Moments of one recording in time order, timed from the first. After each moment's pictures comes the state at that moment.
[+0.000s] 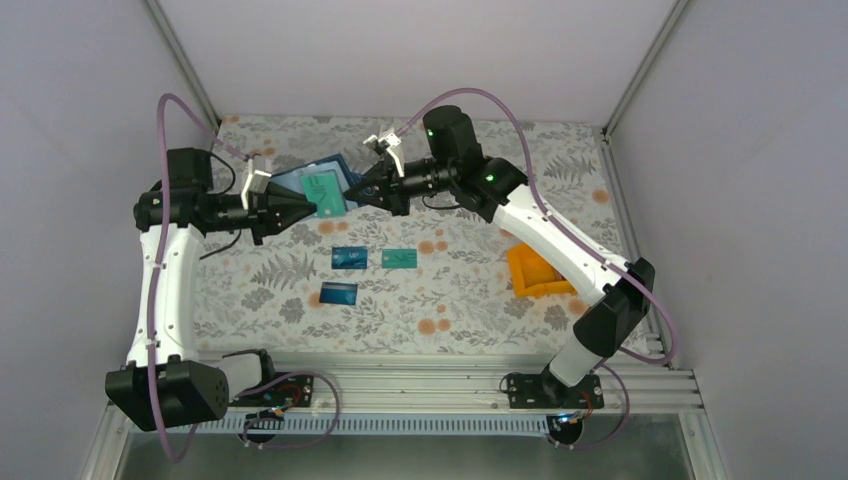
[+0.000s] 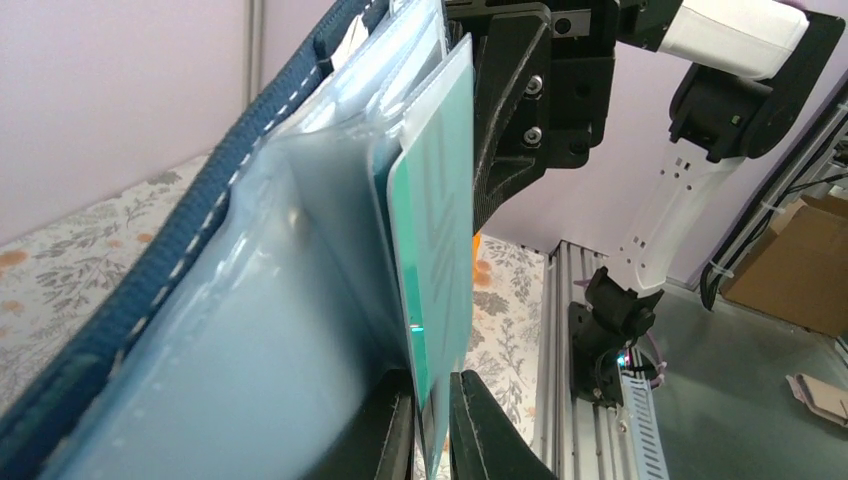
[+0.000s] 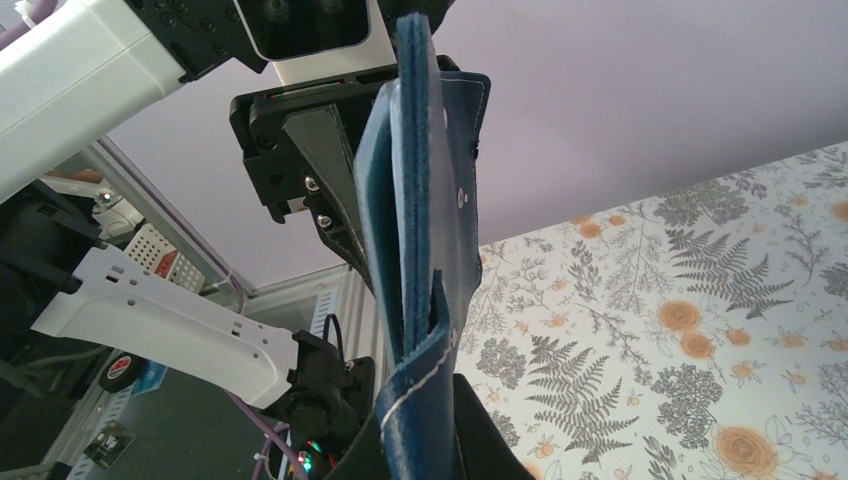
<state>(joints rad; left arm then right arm) 0.17 1.18 1.30 -1.21 1.42 0.83 0.76 1.64 1.69 -0.43 -0.85 0.06</state>
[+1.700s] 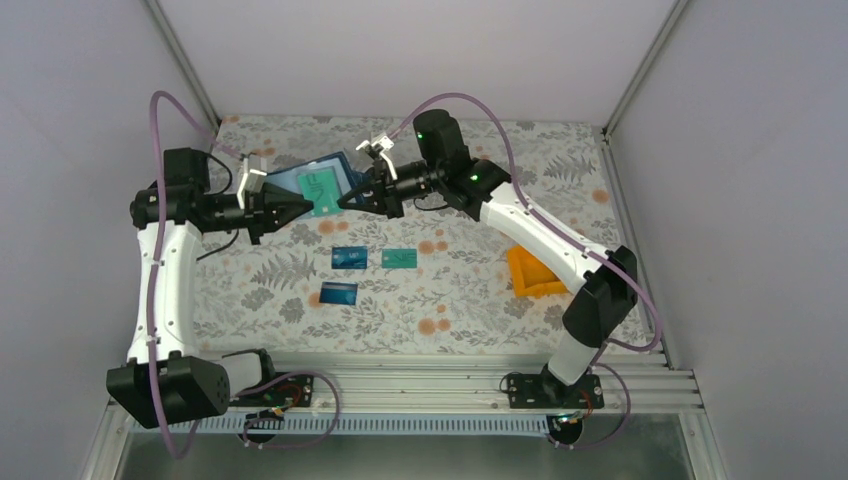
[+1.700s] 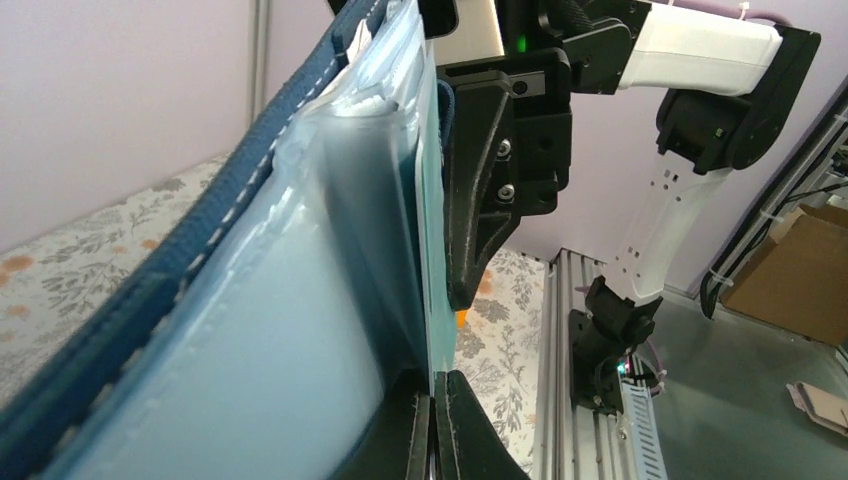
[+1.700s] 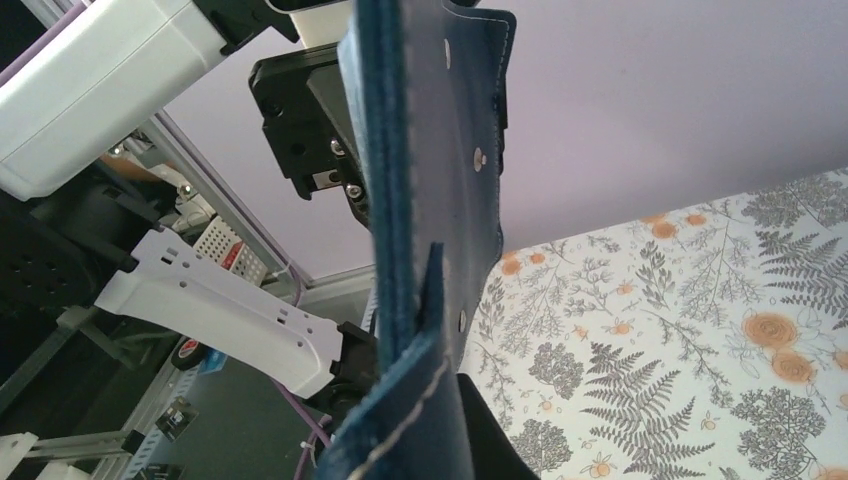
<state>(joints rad) 0.18 1.19 1.32 -1.27 1.45 0.89 0.76 1.71 1.66 -0.32 -1.01 0.11</state>
